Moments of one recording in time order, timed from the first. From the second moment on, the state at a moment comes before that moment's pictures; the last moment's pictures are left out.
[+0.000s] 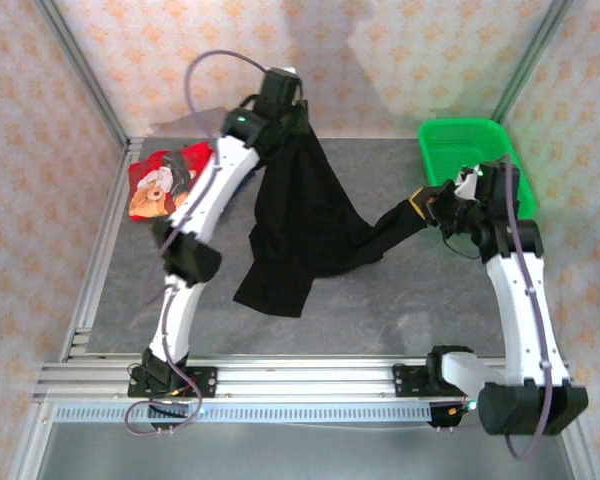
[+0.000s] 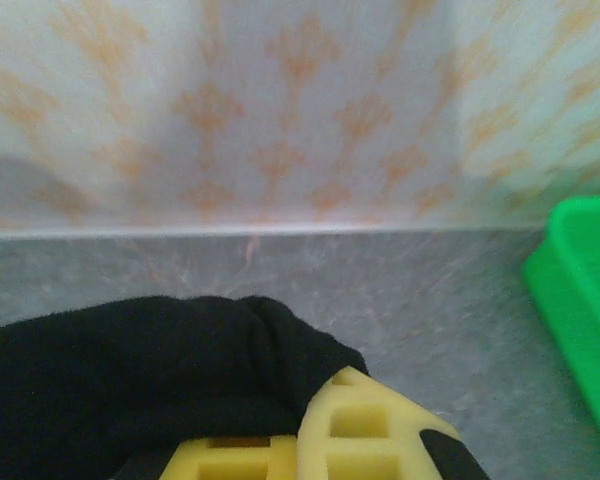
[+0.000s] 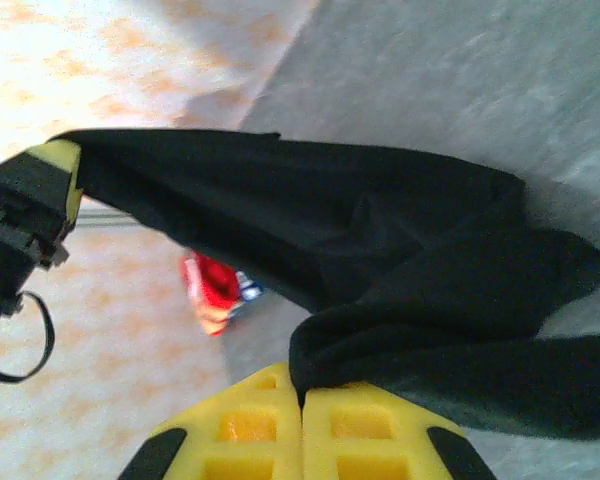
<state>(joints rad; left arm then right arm) -0.45 2.33 2.65 -0.91 -0.20 -0.39 -0.04 1.09 1.22 -0.82 -0.54 0.87</state>
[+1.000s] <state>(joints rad) -0.36 1.51 0.88 -0.82 0.10 -0.92 -0.05 1.12 1.01 -0.78 -0.38 0.71</state>
